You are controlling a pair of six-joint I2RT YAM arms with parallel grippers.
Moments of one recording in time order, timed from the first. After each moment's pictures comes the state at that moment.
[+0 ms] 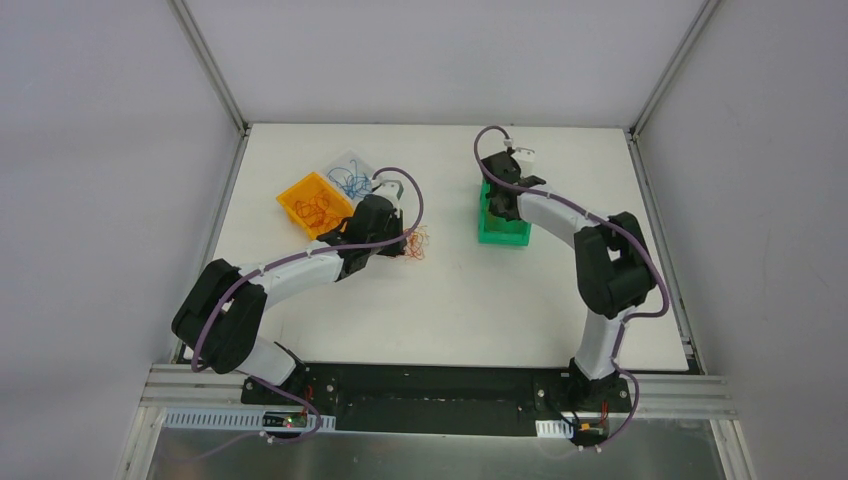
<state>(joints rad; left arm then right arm) -0.62 1.47 0.80 0.02 -0.10 -0.42 0.48 1.88 1.33 -0.44 0.52 0.59</state>
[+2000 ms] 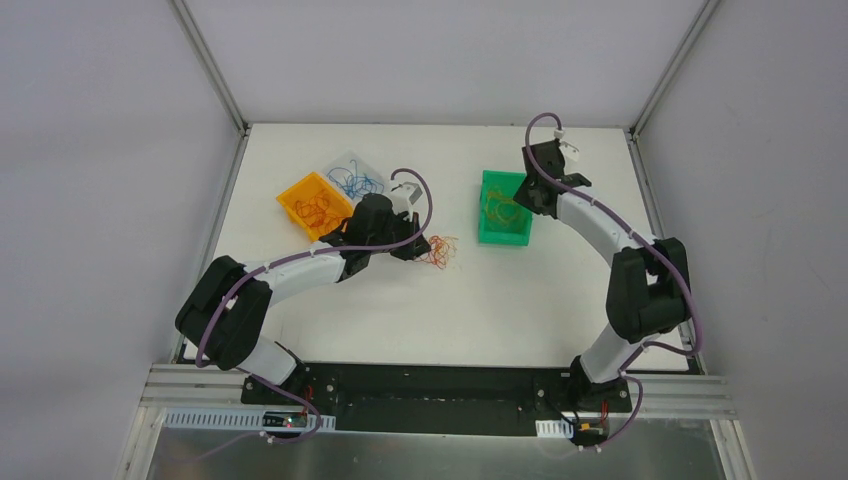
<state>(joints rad) -0.62 1.49 0.79 0.18 0.26 -0.40 0.32 1.67 1.25 -0.47 0.33 0.73</state>
